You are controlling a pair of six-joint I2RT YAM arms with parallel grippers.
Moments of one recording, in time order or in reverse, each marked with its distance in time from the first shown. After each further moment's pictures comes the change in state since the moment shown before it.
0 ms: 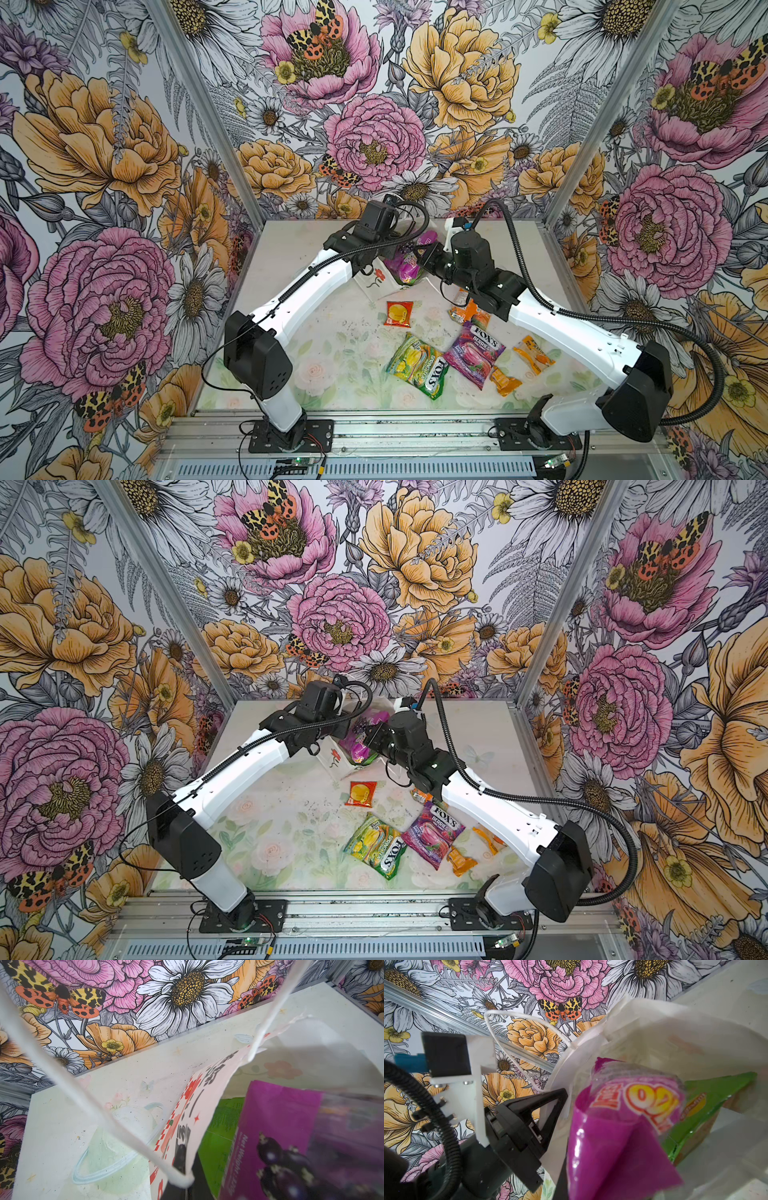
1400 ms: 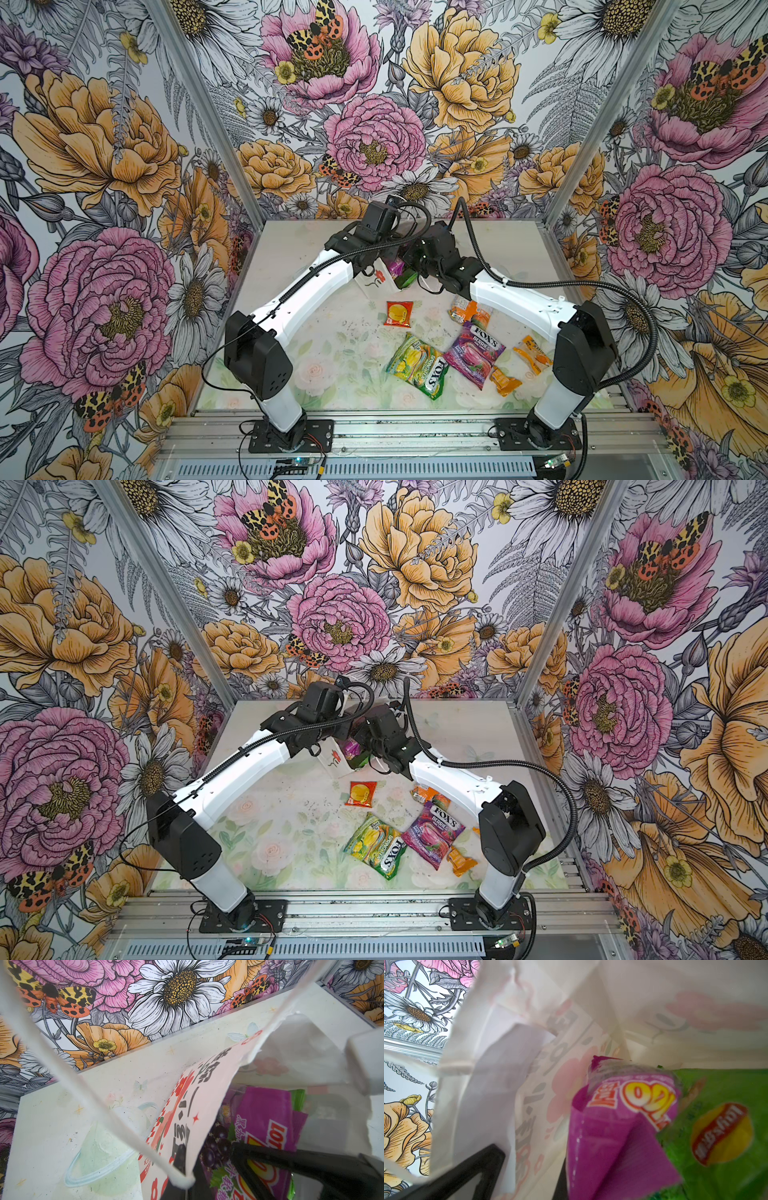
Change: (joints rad) left arm -0.016 0.000 0.001 -0.004 0.024 -0.007; right arm -0.021 0.303 0.179 -0.039 0.034 0.135
